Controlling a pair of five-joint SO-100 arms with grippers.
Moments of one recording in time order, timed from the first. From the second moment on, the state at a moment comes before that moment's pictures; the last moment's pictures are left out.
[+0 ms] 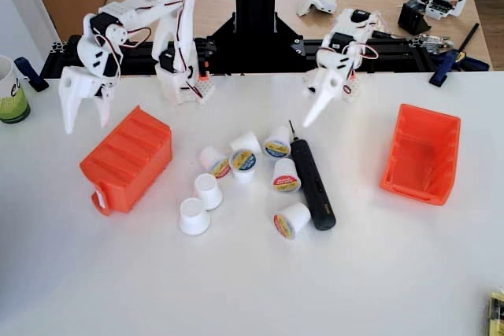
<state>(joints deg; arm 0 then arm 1) 39.4 118.7 112.0 53.0 -180.4 30.0 176.9 170.0 25.0 135.4</state>
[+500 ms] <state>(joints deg) 36.5 118.7 117.6 50.4 -180.4 39.2 84.7 96.1 12.3 110.8</state>
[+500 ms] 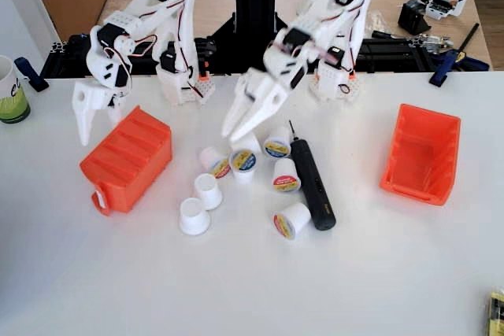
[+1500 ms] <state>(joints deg) 35.0 118.9 117.6 50.5 -180.7 48.6 39.2 51.9 20.1 110.8</state>
